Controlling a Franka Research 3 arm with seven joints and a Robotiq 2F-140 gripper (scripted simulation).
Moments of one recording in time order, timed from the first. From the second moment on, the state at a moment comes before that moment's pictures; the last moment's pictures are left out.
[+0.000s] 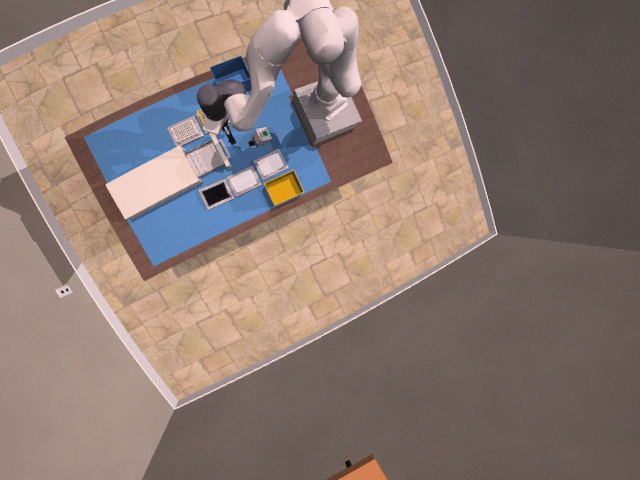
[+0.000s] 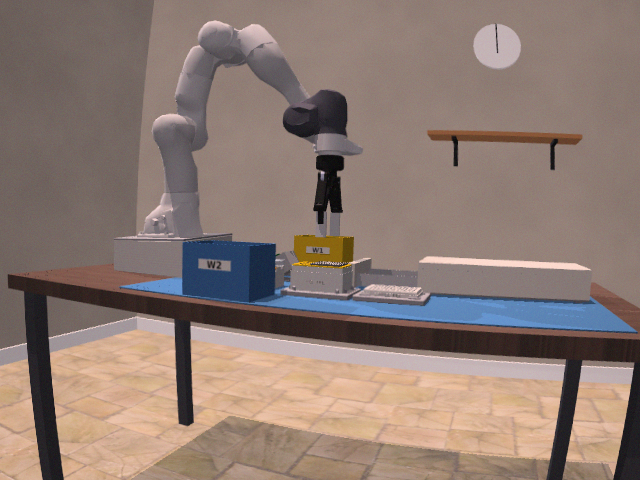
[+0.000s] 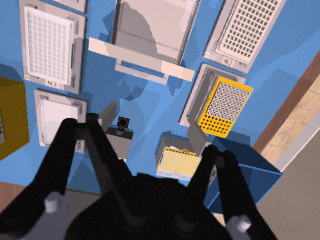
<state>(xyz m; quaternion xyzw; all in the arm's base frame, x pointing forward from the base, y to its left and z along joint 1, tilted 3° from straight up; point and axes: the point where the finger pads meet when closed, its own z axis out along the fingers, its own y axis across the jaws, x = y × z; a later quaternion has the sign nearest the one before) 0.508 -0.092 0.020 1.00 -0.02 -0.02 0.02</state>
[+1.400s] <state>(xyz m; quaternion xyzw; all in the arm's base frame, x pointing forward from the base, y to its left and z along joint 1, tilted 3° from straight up) 0.561 -0.056 -0.007 1.00 -0.03 -0.02 0.02</state>
